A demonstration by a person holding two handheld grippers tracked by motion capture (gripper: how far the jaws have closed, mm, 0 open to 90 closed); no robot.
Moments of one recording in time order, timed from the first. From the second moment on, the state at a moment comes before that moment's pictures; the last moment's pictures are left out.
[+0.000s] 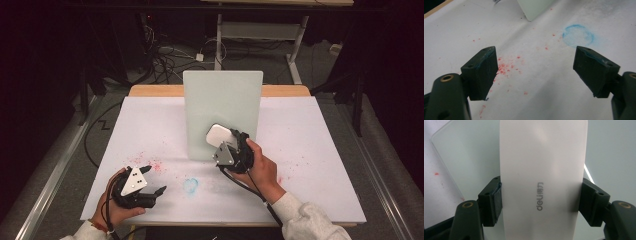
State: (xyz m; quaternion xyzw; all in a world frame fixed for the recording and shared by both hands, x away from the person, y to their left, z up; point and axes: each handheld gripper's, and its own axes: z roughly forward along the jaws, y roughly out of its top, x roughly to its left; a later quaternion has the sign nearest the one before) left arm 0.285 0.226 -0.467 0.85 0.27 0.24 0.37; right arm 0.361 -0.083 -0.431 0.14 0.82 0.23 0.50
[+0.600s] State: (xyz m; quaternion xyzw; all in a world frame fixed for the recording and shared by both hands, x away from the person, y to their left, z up) left arm 0.287 0.225 -0.468 0.86 0.27 0.24 0.37; right arm 0.359 -0.103 -0.414 0.17 0.81 0.26 0.49
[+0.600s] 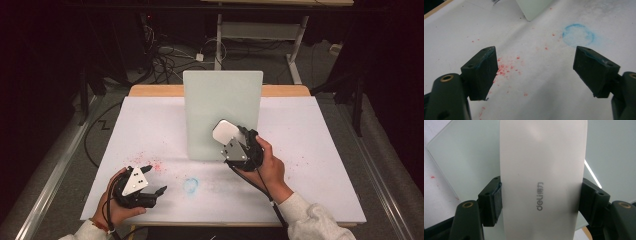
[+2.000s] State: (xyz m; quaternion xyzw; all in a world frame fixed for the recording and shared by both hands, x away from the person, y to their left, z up) left arm 0.288 0.219 -0.468 0.86 0.26 0.25 0.36; right arm 0.330 -0.166 -0.403 0.15 0.87 0.31 0.35
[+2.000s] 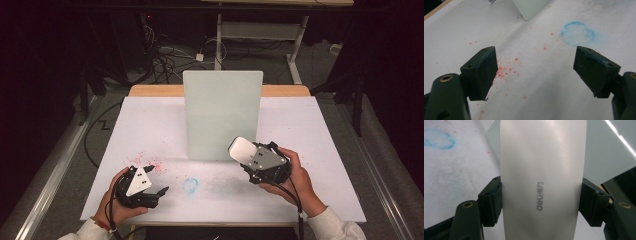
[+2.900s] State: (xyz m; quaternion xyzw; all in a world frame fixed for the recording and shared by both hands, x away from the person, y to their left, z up) left arm 0.288 0.217 -0.470 0.87 0.25 0.24 0.35; right arm 0.332 -0.134 -0.438 0.06 0.94 0.25 0.22
